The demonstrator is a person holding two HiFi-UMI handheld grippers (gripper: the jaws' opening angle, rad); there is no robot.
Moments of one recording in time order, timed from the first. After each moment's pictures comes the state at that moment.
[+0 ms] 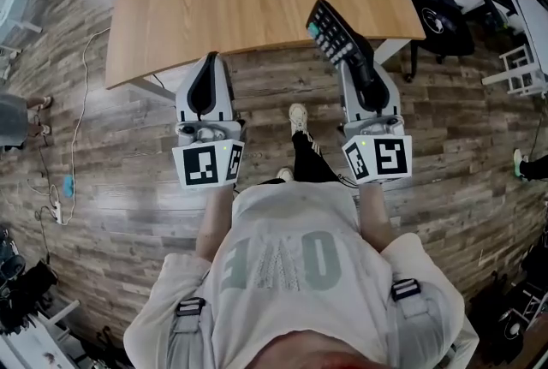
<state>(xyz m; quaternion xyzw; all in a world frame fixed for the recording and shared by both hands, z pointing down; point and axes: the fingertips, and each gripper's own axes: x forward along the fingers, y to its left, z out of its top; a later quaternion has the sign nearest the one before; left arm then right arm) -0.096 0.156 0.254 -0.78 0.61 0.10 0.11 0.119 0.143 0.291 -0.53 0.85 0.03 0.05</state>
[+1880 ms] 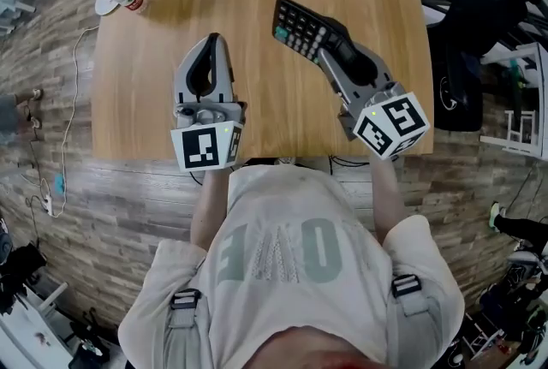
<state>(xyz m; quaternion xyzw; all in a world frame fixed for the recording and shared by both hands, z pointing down) -0.130 -0.223 0.260 -0.75 0.66 0.07 0.09 0.041 -0.254 0.310 -0.31 0.94 -0.11 -0.04</state>
